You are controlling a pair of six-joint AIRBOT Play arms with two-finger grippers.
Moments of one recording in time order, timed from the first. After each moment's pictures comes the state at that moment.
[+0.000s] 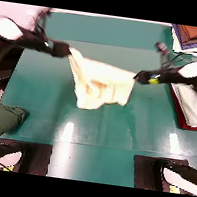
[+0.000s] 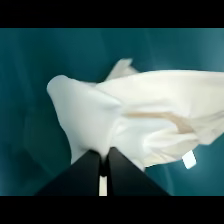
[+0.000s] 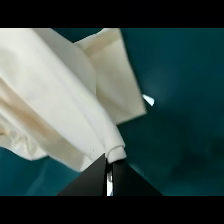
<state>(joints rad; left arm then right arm) -0.20 -1.20 1.45 1.07 -1.01 -1.43 0.12 -1.19 1.18 -0.96 1.03 1.25</state>
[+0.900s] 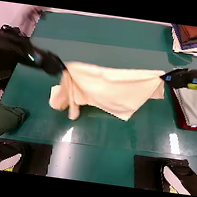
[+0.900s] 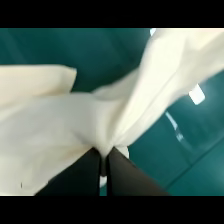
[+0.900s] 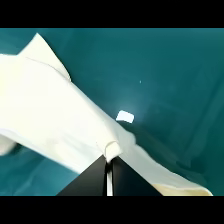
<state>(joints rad) -0.35 -1.00 1.24 1.10 -1.26 -1.38 0.01 -0.86 1.16 -1.03 1.27 1.34</state>
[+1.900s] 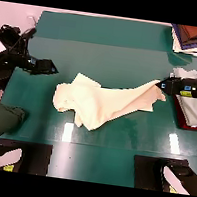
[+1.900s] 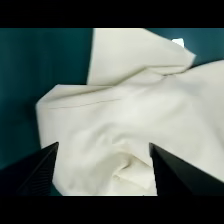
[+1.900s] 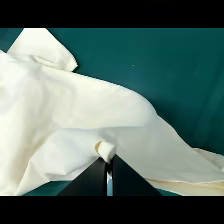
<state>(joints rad) 0.08 -1.21 1.13 1.04 -1.13 -1.39 0.01 -0.83 1.06 -1.05 1.21 1.37</state>
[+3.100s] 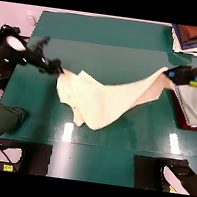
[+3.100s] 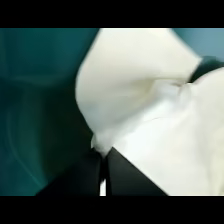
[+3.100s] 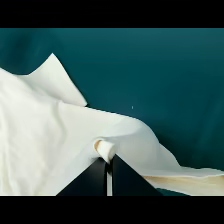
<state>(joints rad) 0.03 -1.38 1.31 0.88 -1.14 -1.33 0.01 -0.83 1.23 -1.05 1.18 1.39</state>
